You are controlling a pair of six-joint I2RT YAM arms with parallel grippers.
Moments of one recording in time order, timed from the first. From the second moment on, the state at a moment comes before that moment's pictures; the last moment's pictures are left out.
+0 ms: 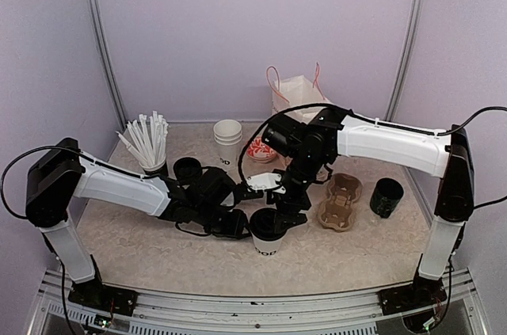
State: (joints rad) left arm -0.97 1.76 0.94 -0.10 0.17 -0.69; right arm 0.97 1.85 1.65 -1.09 -0.31 -0.70
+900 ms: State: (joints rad) left arm -0.99 1.38 0.84 -0.01 0.15 -0.71; right arm 0.67 1.60 1.21 -0.71 -0.72 -0.38
